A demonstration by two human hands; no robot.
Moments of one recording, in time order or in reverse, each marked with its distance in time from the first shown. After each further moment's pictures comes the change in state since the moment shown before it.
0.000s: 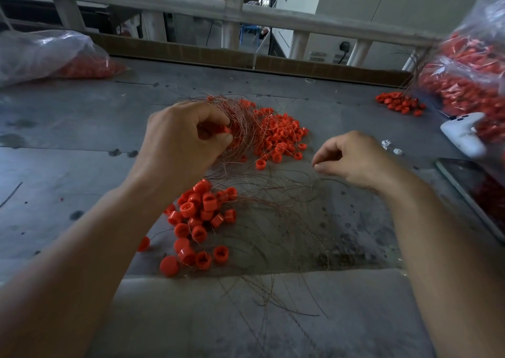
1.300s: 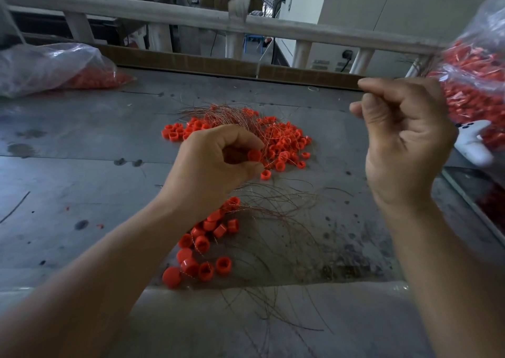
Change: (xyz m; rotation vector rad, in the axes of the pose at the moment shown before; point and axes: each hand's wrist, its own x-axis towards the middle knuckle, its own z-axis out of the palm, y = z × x) left_hand -0.012 0.014 0.012 -0.398 -0.143 -0.036; right_hand -0.013 -0.026 -0.004 0.449 1.000 -0.719
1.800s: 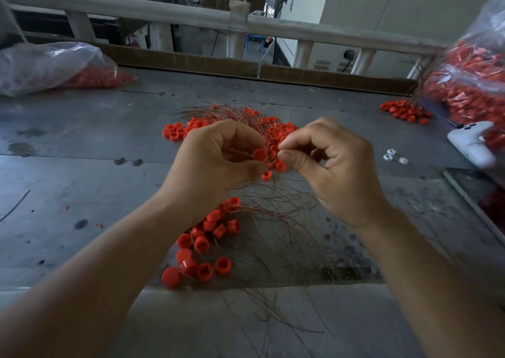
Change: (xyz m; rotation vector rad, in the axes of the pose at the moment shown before) left_hand 0.001 0.000 0.002 -0.172 -0.040 -0.034; right_hand -0.021 -0.020 0.019 0.001 -0.473 0.117
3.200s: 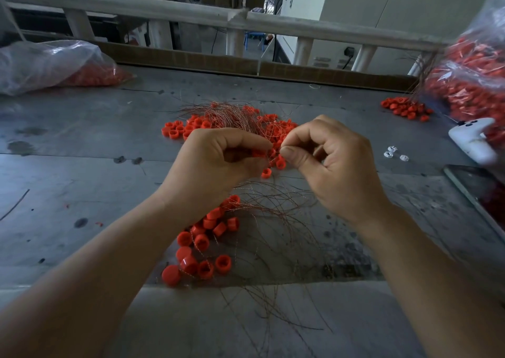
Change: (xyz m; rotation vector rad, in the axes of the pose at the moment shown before) left_hand -0.002 0.001 0.001 0.026 -0.039 0.023; right_hand -0.001 -0.001 -0.001 -0.044 -0.033 0.090
